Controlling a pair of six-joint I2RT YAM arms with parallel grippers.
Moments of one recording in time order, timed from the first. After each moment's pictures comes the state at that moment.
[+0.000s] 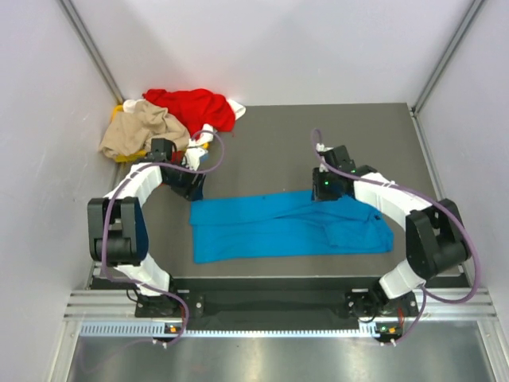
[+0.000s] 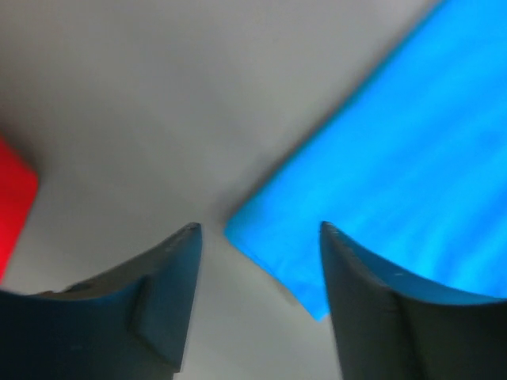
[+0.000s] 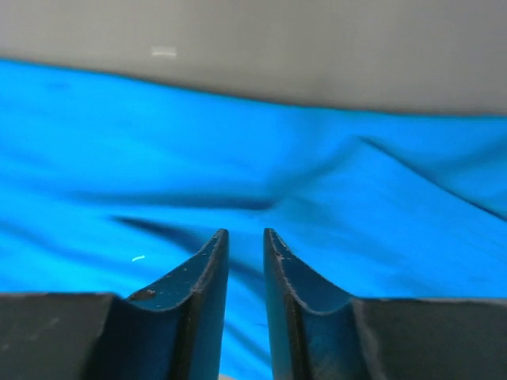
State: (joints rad) left arm 0.02 1.63 1.15 -0.67 0.52 0.62; right arm 0.44 1.53 1.00 -0.42 -0.09 0.30
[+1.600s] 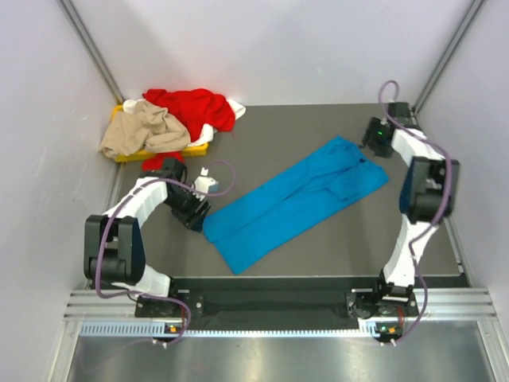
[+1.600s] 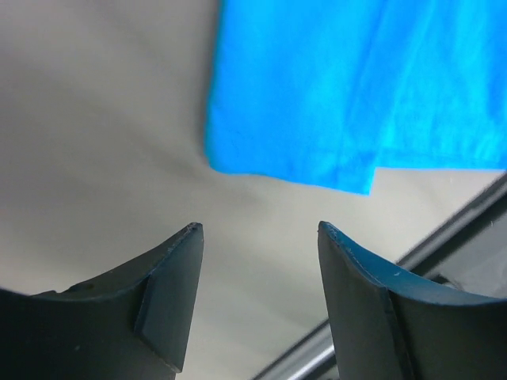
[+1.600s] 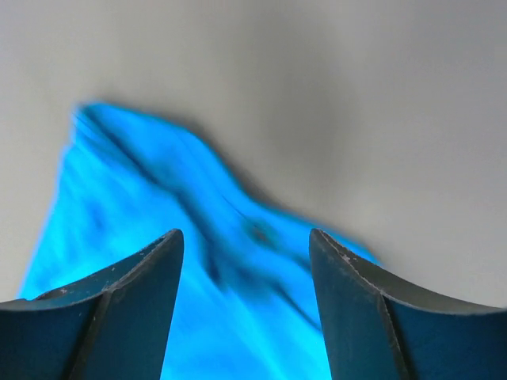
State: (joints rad) left arm -0.08 1.50 0.94 -0.89 0.38 0.65; right arm -0.08 2.14 1.68 -0.44 -0.09 0.33
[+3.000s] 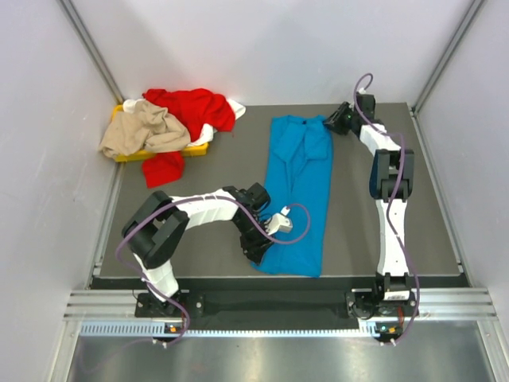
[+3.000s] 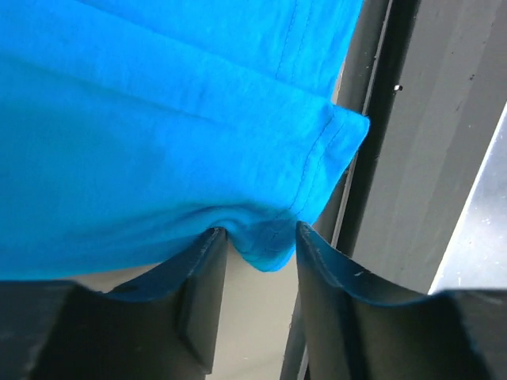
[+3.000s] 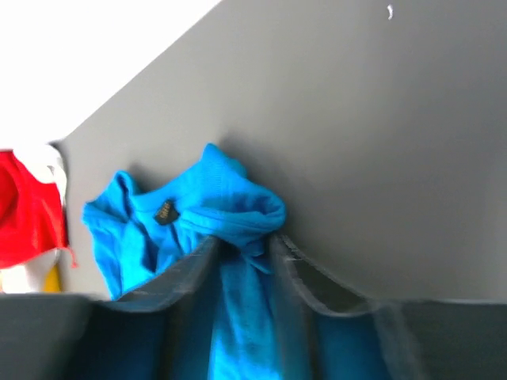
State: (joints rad) left arm -0.78 1.77 1.03 -0.71 0.63 0.49; right arm 0.00 2.63 2.20 -0.18 -0.40 0.70
